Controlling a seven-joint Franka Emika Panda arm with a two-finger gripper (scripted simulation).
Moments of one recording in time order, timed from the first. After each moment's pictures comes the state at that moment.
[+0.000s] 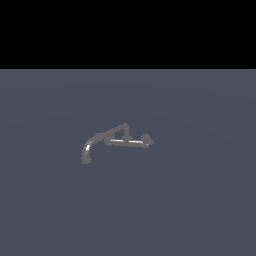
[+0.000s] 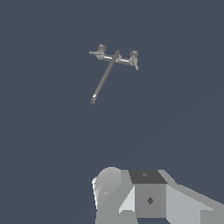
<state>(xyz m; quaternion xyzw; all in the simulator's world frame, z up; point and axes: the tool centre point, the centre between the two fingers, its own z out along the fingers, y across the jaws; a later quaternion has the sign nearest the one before) -0.251 0.006 0.473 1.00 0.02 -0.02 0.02</state>
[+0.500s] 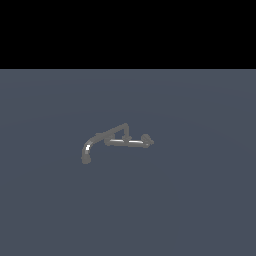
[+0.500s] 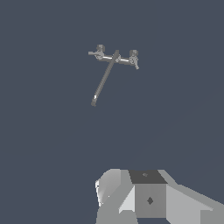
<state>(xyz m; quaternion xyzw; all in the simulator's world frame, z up) -0.249 0.012 0.465 1.00 0.01 -0.02 0.01</state>
